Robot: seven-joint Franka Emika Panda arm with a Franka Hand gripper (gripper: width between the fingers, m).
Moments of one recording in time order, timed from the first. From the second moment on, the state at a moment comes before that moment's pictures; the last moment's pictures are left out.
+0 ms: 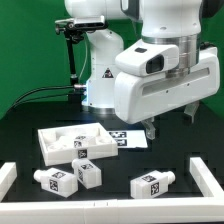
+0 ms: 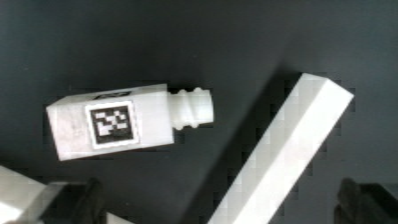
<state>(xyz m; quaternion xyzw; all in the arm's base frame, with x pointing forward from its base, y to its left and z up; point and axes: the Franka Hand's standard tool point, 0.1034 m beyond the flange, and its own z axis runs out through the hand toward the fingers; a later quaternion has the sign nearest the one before) 0.576 0.086 0.106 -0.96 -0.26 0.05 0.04</state>
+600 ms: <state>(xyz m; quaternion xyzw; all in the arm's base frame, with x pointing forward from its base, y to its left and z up) 0.602 0.059 0.078 -0.99 -0.14 0.02 0.07</state>
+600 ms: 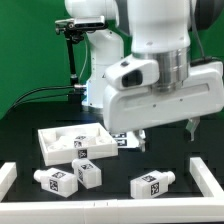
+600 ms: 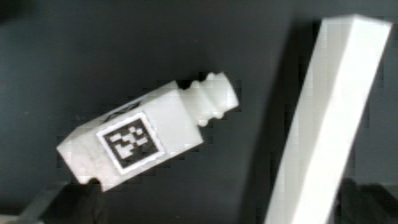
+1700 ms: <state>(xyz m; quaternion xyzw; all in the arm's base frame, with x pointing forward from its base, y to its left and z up) 0.607 0.064 0.039 -1.00 0.04 0.01 0.07</state>
